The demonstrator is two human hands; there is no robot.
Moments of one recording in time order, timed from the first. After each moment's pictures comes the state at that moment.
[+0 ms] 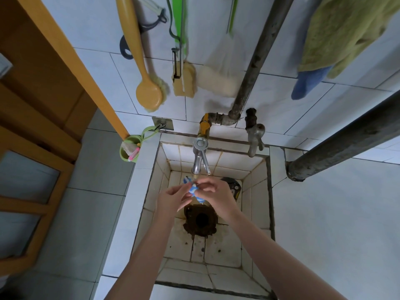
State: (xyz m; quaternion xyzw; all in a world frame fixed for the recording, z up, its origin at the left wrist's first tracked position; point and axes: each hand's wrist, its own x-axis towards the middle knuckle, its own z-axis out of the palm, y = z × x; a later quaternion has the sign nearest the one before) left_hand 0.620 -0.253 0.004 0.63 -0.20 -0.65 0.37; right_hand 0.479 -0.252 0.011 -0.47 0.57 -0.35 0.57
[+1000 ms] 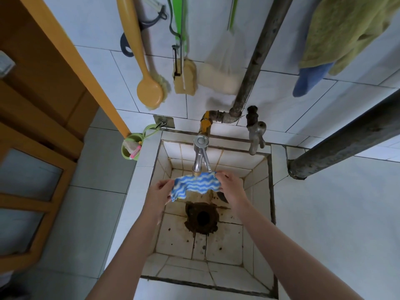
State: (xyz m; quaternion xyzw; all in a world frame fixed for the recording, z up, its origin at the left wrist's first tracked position) left_hand 0.649 -0.264 0.002 0.65 -0.25 -0.62 0.36; right_hand 0.460 -0.272 -0.005 -0.30 0.69 -0.33 0.57
